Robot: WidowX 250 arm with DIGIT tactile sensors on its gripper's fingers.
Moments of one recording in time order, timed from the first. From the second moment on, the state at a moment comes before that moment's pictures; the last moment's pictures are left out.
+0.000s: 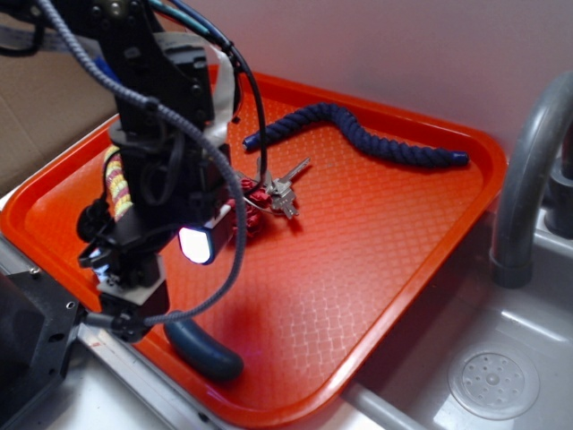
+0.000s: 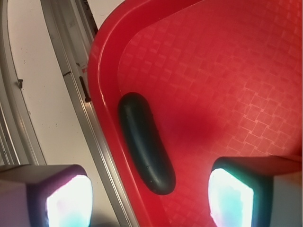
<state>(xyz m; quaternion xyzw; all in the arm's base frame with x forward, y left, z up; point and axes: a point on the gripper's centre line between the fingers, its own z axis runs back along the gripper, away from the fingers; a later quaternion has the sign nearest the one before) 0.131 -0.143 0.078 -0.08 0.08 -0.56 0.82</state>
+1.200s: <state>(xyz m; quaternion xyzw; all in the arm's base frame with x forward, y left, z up) 0.135 -0.153 0.026 -0.01 0.14 -0.65 0.75</state>
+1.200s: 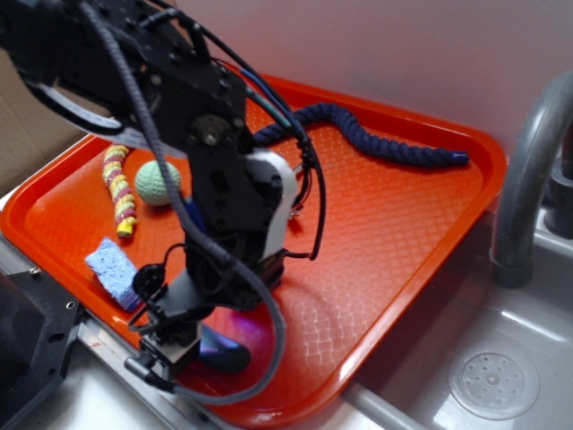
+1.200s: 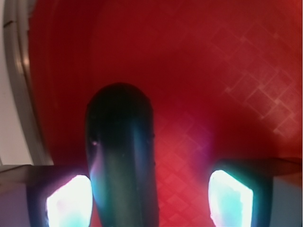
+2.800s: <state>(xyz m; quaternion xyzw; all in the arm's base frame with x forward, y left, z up) 0.141 -0.115 0.050 -0.02 0.08 -0.49 0.87</state>
